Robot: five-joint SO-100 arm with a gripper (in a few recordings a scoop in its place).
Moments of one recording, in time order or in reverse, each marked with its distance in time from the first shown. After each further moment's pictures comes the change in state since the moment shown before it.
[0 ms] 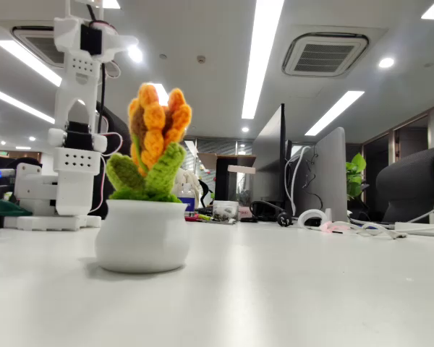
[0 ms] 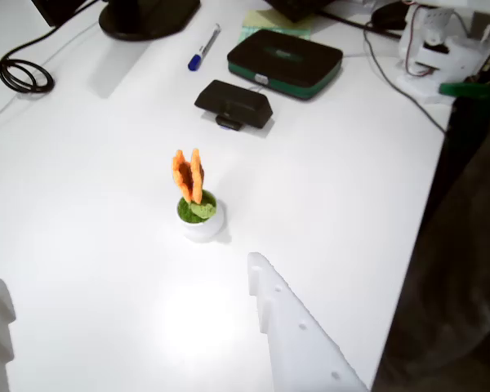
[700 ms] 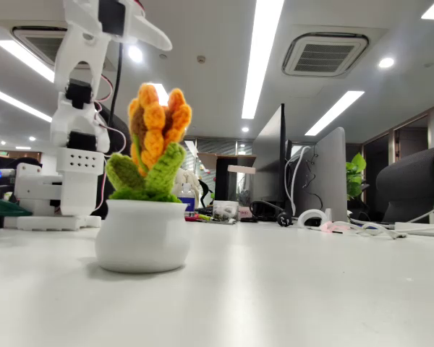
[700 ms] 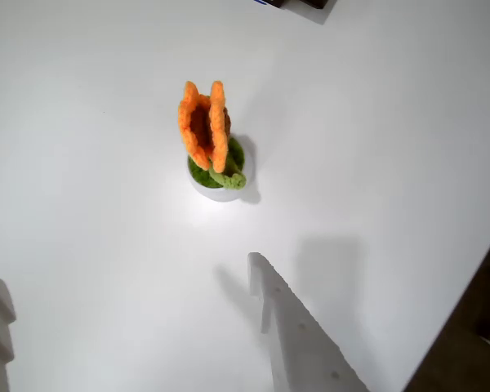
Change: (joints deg) arm -6.3 -34.6 1.2 -11.5 4.5
